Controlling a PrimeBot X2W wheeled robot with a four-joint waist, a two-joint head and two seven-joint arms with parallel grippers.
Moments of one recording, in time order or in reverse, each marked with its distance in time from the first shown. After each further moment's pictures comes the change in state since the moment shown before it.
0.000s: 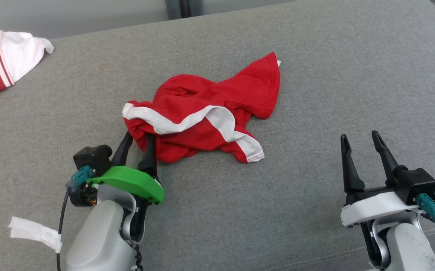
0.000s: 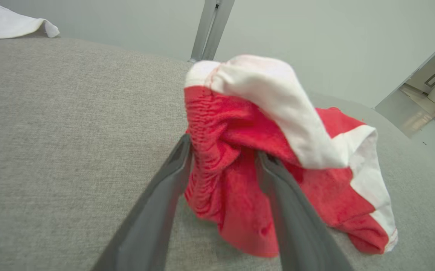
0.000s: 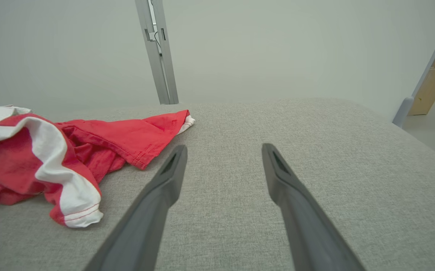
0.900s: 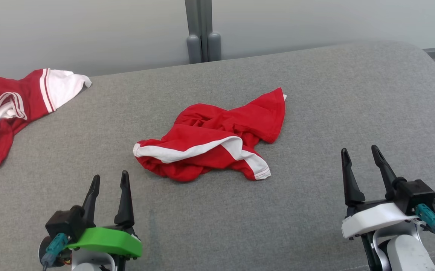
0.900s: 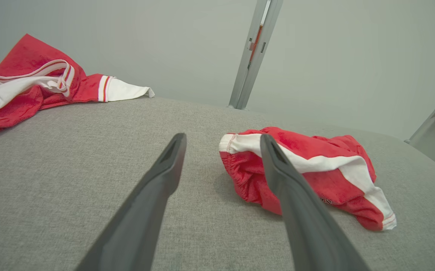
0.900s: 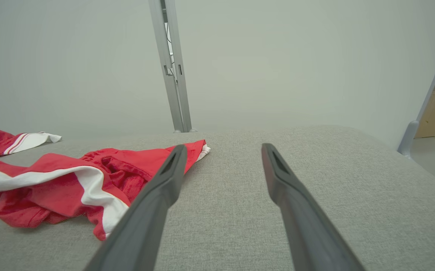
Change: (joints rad) left arm 0.370 -0.022 0.241 -0.337 0.236 -0.009 -0.002; right arm 0.038 0.000 -0.007 0.026 0.007 0.000 0.000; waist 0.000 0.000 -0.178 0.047
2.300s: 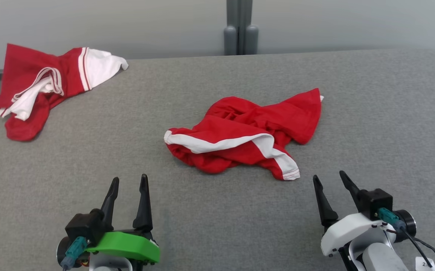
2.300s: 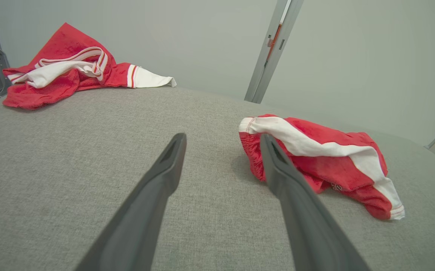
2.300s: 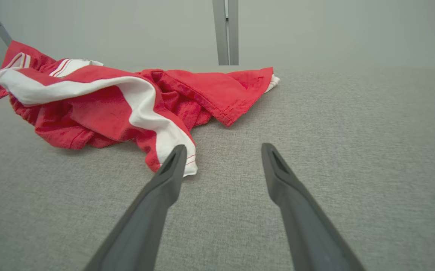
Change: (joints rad) left arm 0.043 -0.002 -0.097 -0.056 -0.019 0.057 0.000; right arm -0.045 0.000 0.104 0.245 0.020 0.000 0.000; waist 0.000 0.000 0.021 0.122
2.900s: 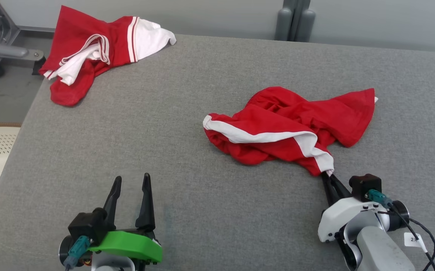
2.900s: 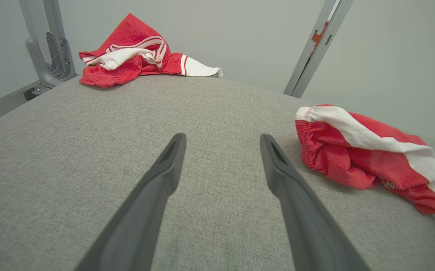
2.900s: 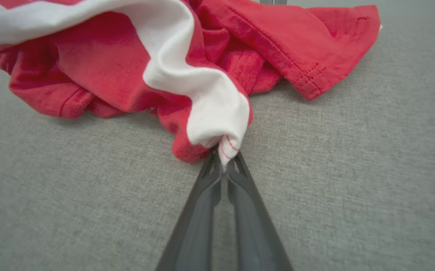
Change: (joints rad) left arm -0.005 0.000 -0.019 -0.007 -0.002 0.012 0.000; right arm -0.192 0.001 -0.002 0.330 -0.006 0.000 0.000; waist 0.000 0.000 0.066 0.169
